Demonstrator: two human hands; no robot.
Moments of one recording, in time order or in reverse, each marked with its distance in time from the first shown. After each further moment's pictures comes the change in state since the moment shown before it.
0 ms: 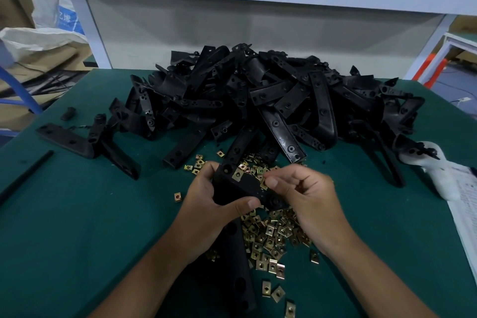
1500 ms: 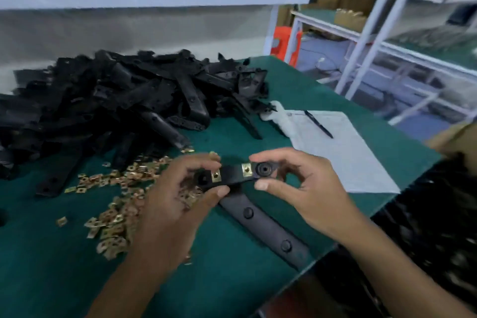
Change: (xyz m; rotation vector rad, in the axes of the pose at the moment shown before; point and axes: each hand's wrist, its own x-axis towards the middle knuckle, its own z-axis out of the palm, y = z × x) left_hand -0.050 0.056 0.106 0.348 -0.294 0.427; right_hand -0.129 -0.086 -0.112 -0.527 0.206 -0.168
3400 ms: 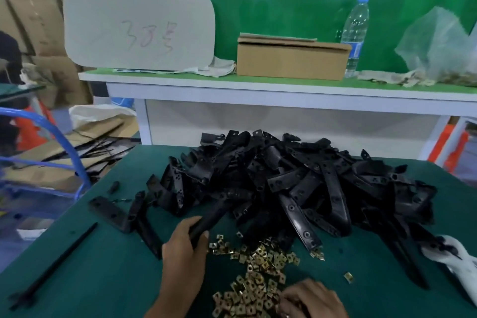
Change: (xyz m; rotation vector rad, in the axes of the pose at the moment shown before) left_hand 0.006 -0.122 -0.149 0.469 0.626 -0.617; right_hand 0.073 0.061 0.181 -0.527 -0.024 -0.267
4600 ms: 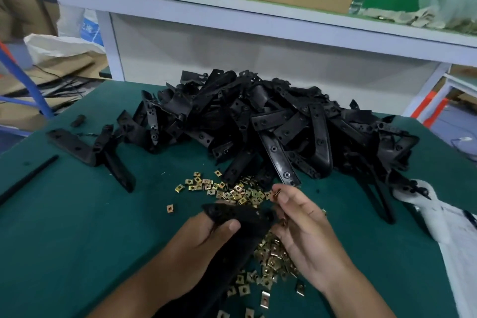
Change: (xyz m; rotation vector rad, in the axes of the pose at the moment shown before) left_hand -0.080 0.017 0.012 -0.481 -0.752 0.153; right_hand 0.026 -0.003 -0.032 1.522 -0.293 0.712
